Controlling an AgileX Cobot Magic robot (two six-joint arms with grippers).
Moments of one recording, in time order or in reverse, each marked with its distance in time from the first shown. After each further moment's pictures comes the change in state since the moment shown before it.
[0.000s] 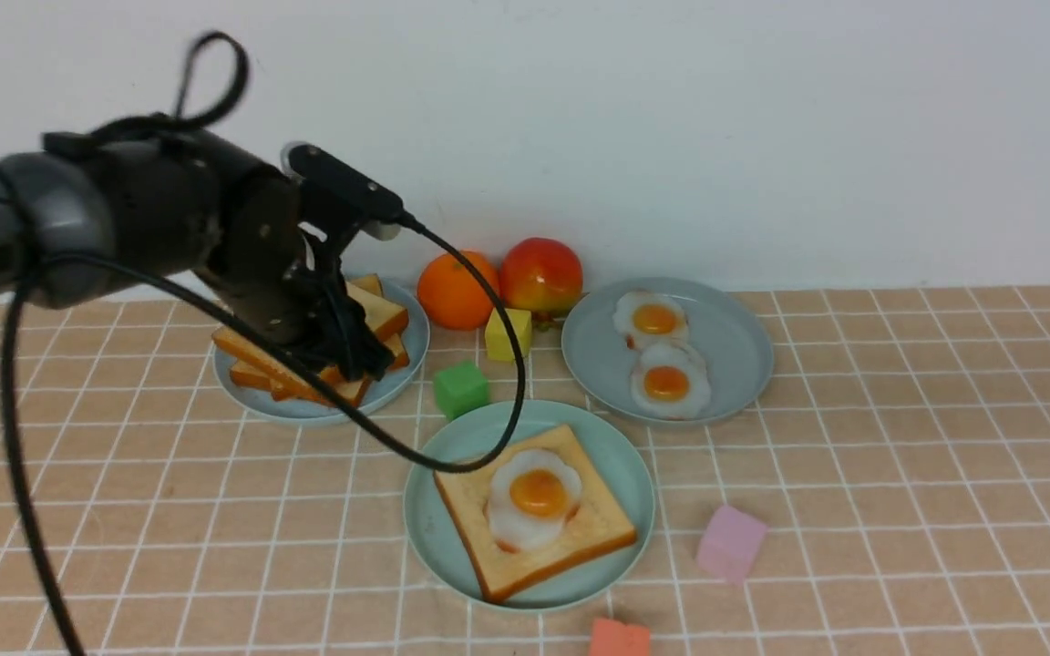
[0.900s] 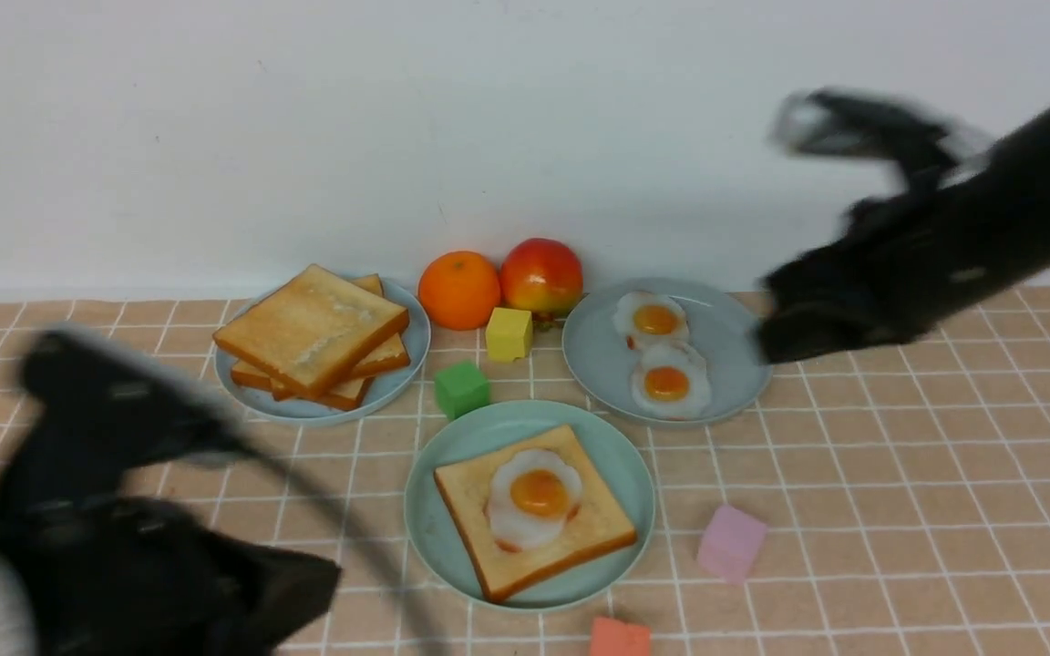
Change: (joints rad) right arm 0.002 0.647 -0.244 0.086 -0.158 -0.113; left arm -0.451 -0.924 0.694 -0.161 -0.054 -0.388
